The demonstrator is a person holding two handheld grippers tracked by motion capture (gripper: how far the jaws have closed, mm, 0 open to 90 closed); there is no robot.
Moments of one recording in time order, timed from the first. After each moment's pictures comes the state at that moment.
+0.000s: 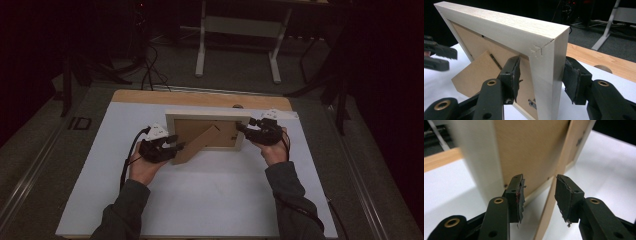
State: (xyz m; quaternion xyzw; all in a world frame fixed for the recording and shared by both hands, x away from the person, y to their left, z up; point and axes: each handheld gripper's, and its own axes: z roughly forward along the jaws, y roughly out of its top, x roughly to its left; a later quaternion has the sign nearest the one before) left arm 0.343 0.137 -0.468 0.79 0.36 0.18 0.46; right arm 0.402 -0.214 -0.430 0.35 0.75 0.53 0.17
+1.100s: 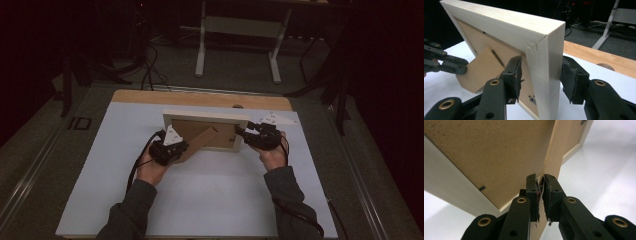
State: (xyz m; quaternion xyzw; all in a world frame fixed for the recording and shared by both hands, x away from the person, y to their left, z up) left arm 0.344 0.117 -0.471 0.83 0.34 0.22 0.39; right arm 0.389 -0.209 -0.434 0.35 0.75 0.53 0.18
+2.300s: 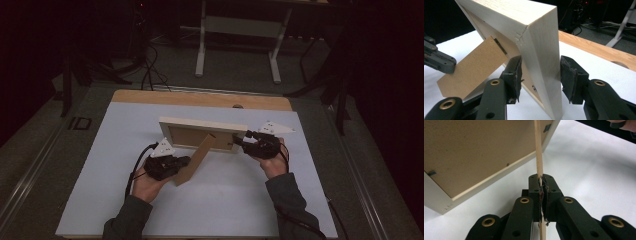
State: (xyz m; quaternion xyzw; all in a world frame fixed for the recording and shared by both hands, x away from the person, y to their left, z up) left arm 0.303 0.123 -0.479 0.81 0.33 0.12 0.47; right arm 0.371 -0.210 -0.446 0.31 0.77 0.53 0.16
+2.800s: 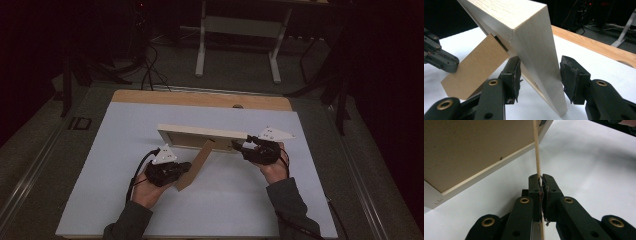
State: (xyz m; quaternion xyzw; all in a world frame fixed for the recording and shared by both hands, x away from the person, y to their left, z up) left arm 0.292 0.120 -0.485 0.82 0.32 0.12 0.46; right arm 0.358 -0.211 -0.453 0.29 0.78 0.53 0.16
